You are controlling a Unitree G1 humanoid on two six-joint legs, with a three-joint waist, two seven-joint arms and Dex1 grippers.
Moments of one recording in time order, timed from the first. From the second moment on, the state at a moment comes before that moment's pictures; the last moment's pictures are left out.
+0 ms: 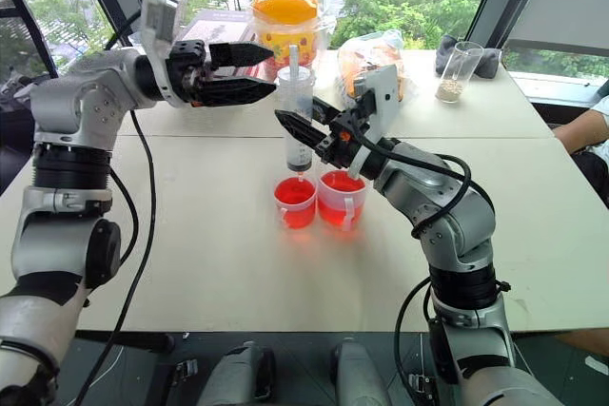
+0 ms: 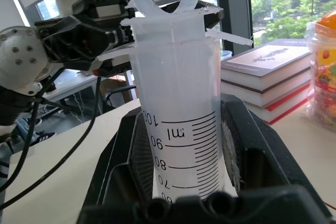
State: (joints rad) left arm -1.15 0.57 0.05 0.38 -0.53 0.65 -1.31; right arm -0.63 -0.35 0.00 -0.42 0.65 0.71 0.46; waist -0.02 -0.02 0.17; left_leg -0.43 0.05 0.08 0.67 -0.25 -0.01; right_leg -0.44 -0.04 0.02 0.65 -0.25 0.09
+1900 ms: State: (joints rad) left arm -0.54 0.75 0.11 -0.18 -0.75 0.83 -1.08; right arm -0.71 -1.05 -0.14 -0.17 0.64 1.42 0.81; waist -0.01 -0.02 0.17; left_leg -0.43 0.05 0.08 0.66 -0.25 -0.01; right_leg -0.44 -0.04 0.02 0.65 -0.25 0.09
